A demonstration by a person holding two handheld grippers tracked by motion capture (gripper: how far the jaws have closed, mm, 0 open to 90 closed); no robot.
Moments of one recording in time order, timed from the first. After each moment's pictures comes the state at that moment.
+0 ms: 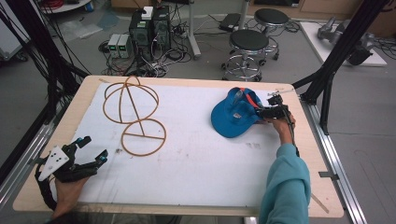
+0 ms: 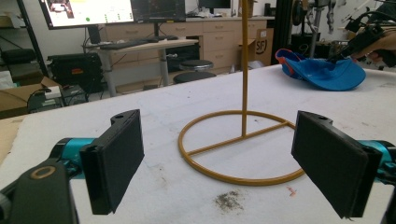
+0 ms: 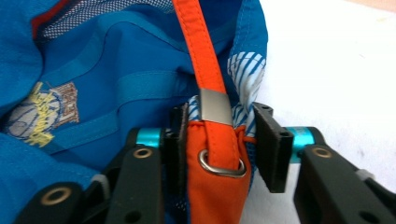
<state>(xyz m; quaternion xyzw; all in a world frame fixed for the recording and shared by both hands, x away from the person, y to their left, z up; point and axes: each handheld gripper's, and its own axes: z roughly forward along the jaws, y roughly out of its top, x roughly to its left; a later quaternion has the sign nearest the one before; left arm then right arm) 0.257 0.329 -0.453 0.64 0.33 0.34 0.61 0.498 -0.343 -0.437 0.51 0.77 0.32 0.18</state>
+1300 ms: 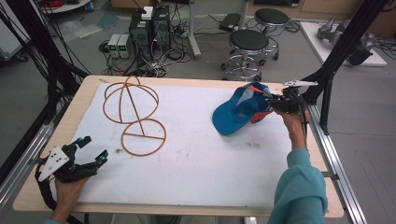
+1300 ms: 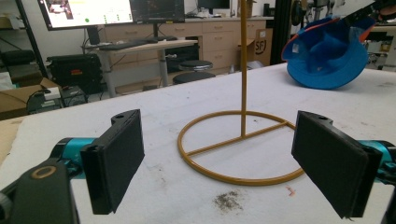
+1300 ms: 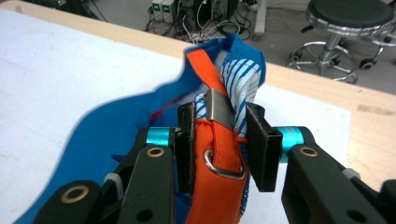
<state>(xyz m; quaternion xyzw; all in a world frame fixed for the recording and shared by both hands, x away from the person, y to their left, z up) 0.257 0.329 -0.453 0.64 0.32 0.34 0.61 0.444 -0.342 -0.348 0.48 0.73 0.42 0.23</state>
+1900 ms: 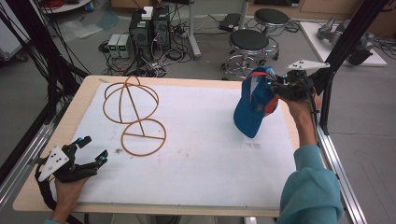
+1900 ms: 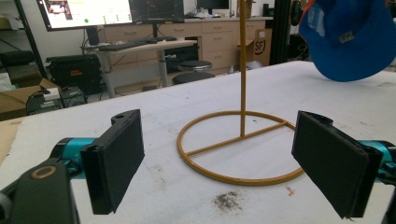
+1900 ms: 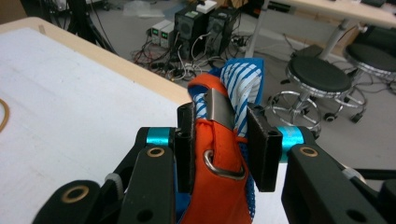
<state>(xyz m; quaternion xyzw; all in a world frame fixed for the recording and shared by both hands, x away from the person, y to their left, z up) 0.257 0.329 -0.453 0.64 0.32 0.34 0.61 0.410 -0.311 -0.257 0.41 0.75 0.42 0.32</state>
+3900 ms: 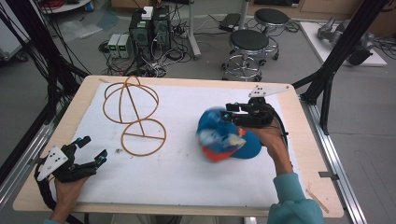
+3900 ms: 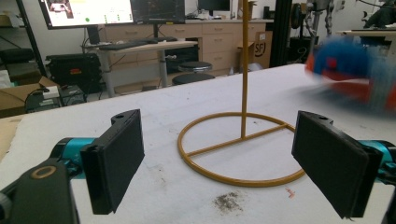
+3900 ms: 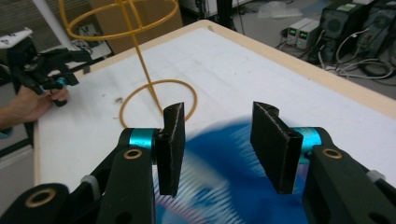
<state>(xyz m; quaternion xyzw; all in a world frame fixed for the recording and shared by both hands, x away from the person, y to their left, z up) 0.257 0.330 -0.454 0.64 0.33 0.33 0.61 0.361 -0.221 -0.300 0.29 0.79 0.52 0.09</state>
